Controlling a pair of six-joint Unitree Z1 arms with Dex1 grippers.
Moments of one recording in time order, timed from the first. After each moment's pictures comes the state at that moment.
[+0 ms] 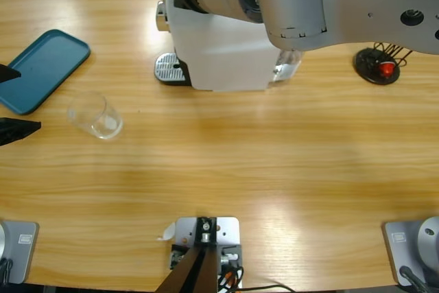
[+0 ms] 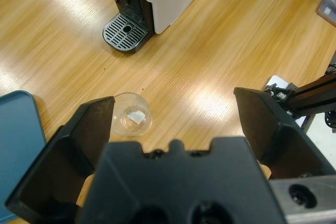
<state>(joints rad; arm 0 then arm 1) -0.68 0.99 -0.87 0.57 -0.19 0.09 1.00 1.89 -1.28 -0.12 -0.33 0.64</state>
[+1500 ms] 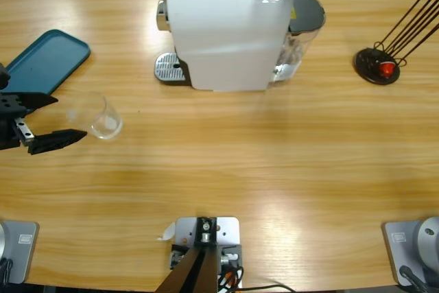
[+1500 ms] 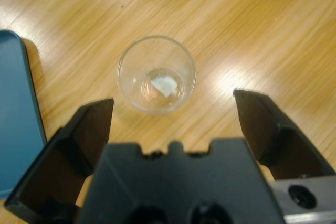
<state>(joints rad) -0.60 1.15 -0.54 0.25 -0.08 0.14 0.69 1.41 -1.30 0.50 -0.09 0.32</state>
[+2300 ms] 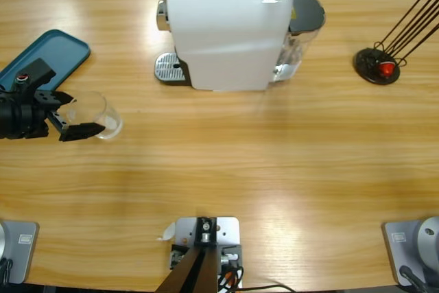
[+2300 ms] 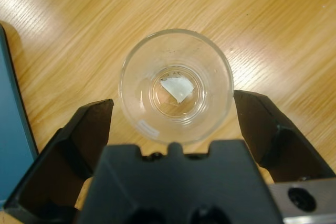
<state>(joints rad) -0.59 1.36 -0.56 0.17 -0.04 0.14 0.61 1.44 -1.30 0.50 -0.04 0.32</state>
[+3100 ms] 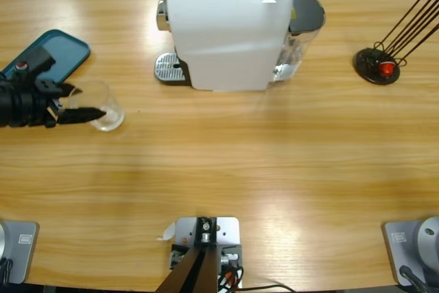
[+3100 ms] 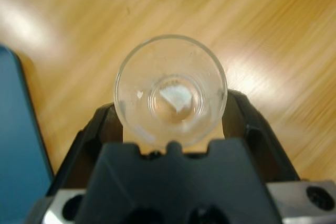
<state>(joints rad) -0.58 1.35 -0.59 0.12 -0.07 0.21 0.61 1.45 -1.27 0.50 -0.03 0.32</state>
